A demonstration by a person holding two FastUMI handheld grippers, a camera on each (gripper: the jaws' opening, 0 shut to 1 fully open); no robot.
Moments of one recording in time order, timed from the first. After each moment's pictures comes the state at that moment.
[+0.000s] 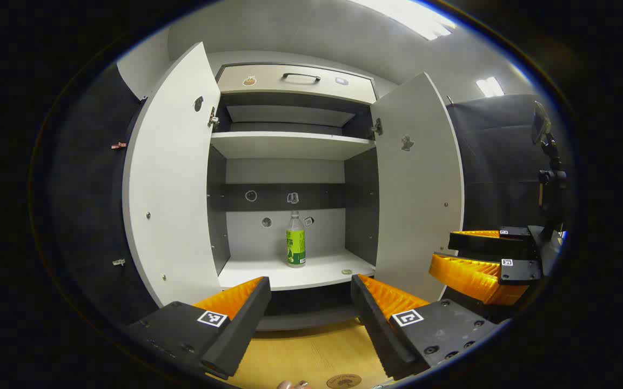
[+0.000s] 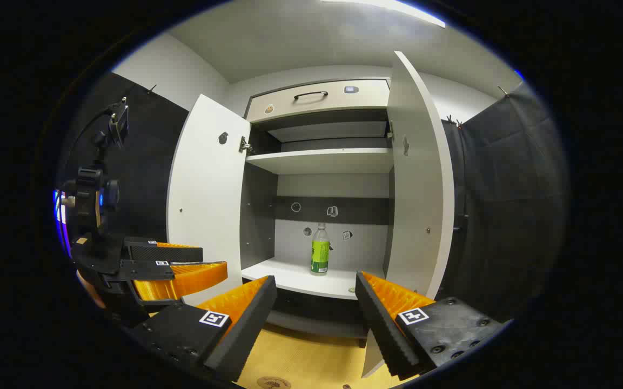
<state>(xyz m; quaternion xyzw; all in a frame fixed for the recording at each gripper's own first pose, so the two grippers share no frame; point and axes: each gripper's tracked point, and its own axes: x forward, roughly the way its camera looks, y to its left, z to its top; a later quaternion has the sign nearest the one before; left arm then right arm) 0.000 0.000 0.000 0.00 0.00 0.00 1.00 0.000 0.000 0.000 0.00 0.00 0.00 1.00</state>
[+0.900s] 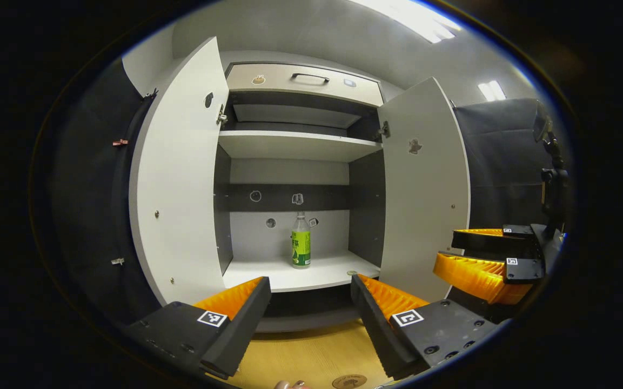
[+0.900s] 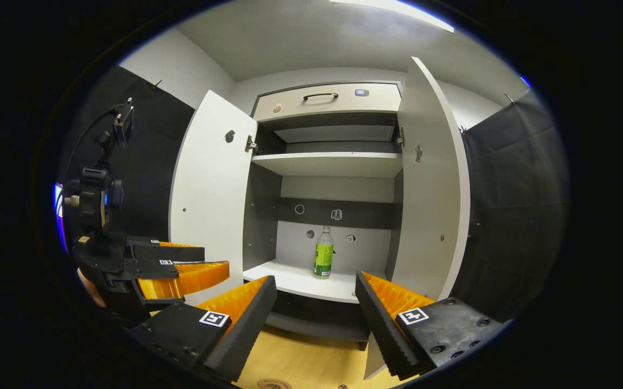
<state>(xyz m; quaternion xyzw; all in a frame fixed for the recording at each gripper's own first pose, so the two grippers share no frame) 0.000 0.022 -0.005 -0.01 0.00 -0.01 1.00 0.007 0.018 0.002 -0.01 0.00 0.00 1.00</state>
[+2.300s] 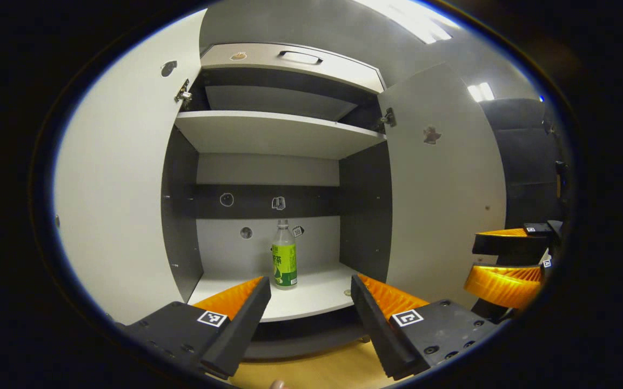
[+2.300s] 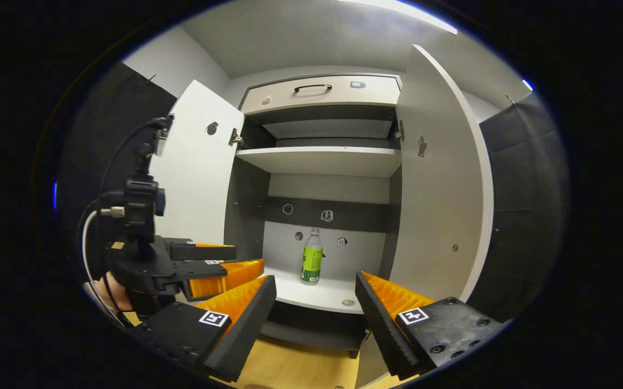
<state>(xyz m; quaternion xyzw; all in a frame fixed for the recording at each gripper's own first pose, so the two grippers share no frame) 0.158 0.024 -0.001 0.00 -0.02 -0.05 1.00 0.068 -0.008 -0.005 -0.02 -0.01 -0.01 1.00</state>
